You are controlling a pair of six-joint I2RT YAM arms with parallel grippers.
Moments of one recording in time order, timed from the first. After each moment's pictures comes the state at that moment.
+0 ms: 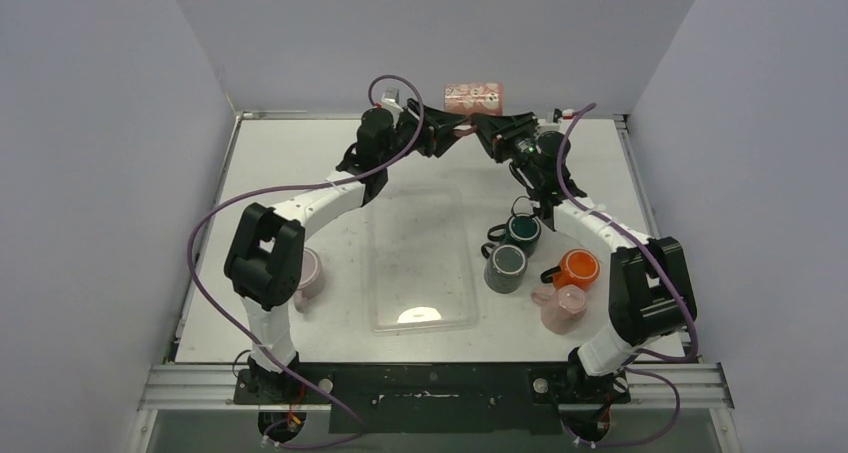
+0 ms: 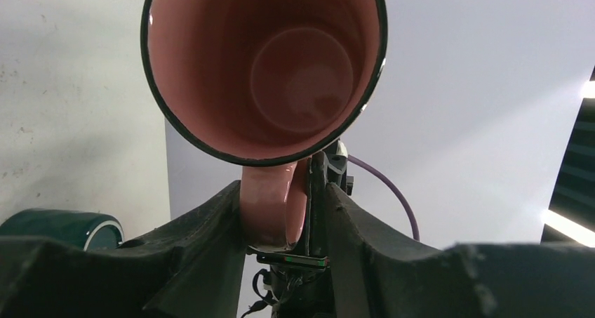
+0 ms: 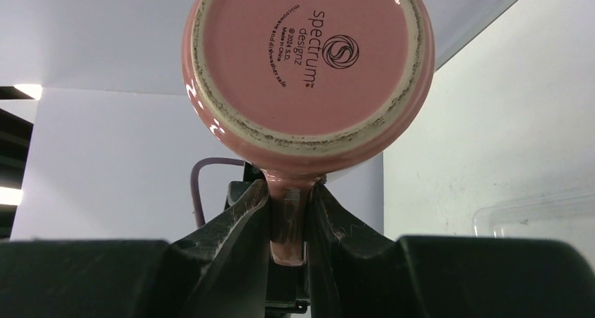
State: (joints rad) left arm -0.53 1.90 1.44 0.46 0.34 -1.59; right arm 0.30 1.59 1.02 0.59 -0.20 1.46
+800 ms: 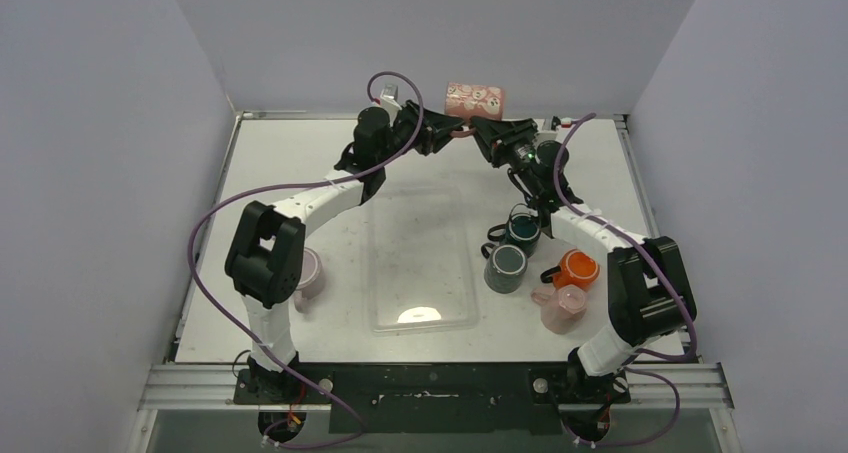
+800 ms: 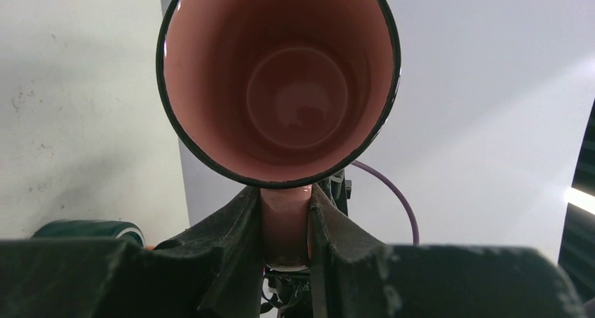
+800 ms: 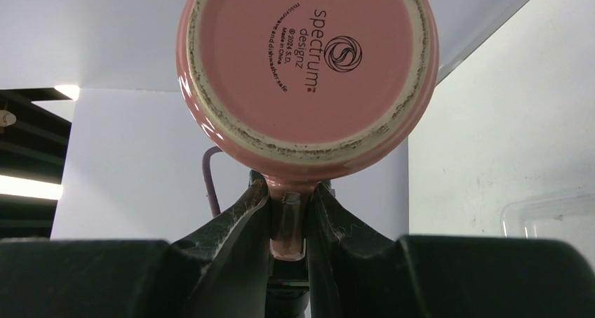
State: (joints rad) left arm -0.51 1.92 1.44 0.50 0.38 -1.53; right arm 0.31 1.59 0.96 0.71 -0.20 1.54
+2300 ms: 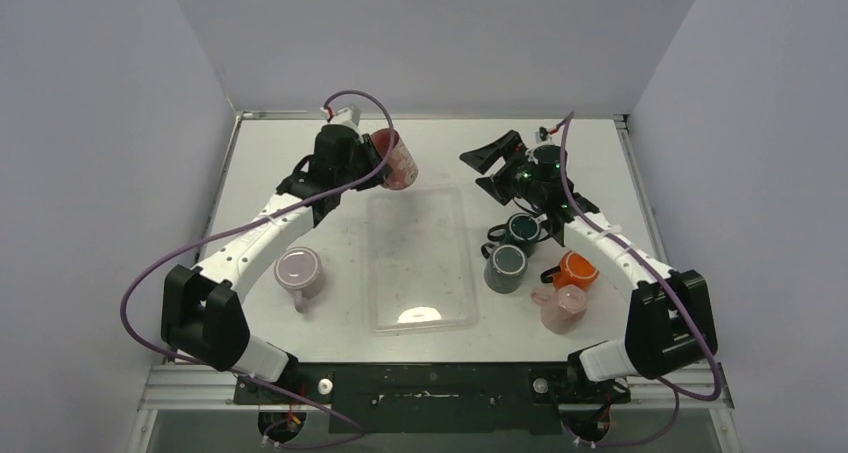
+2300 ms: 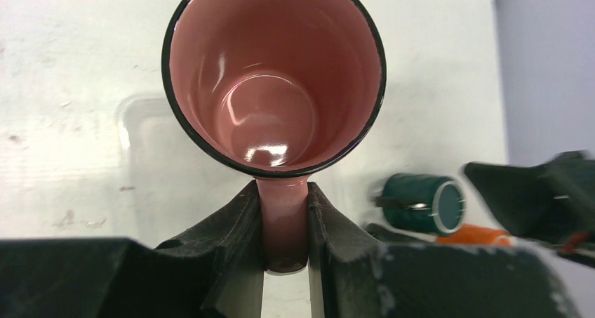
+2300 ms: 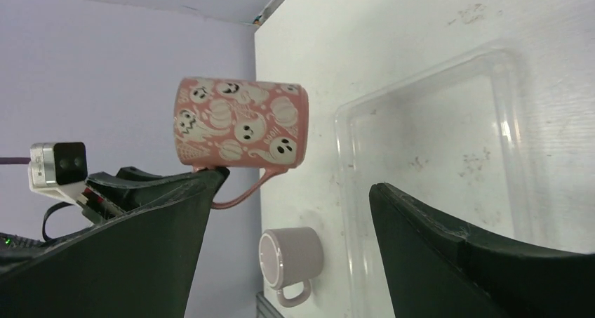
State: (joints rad) left arm -0.43 1.49 1.25 -0.23 0.03 -0.68; right arm 0.33 1.43 0.93 0.20 -0.30 1.15
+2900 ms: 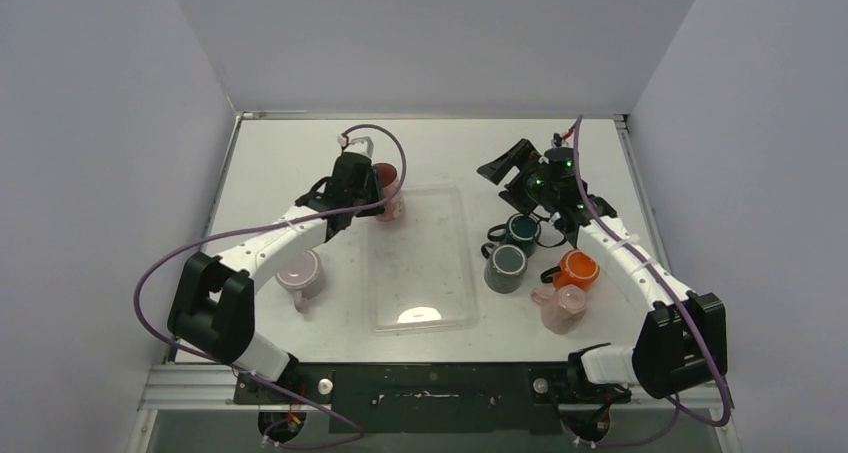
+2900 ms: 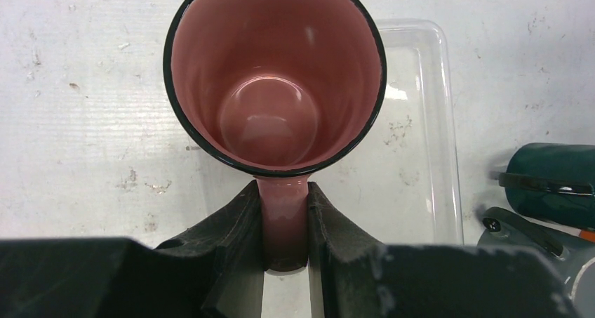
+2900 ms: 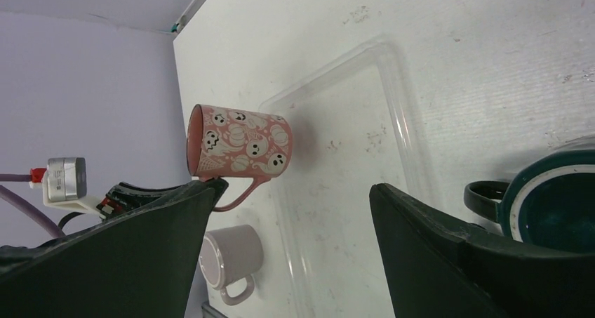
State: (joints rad) left arm -0.50 1.51 1.08 -0.25 -0.15 -0.51; right arm 0.29 1.32 0.98 -0.15 -0.20 0.97
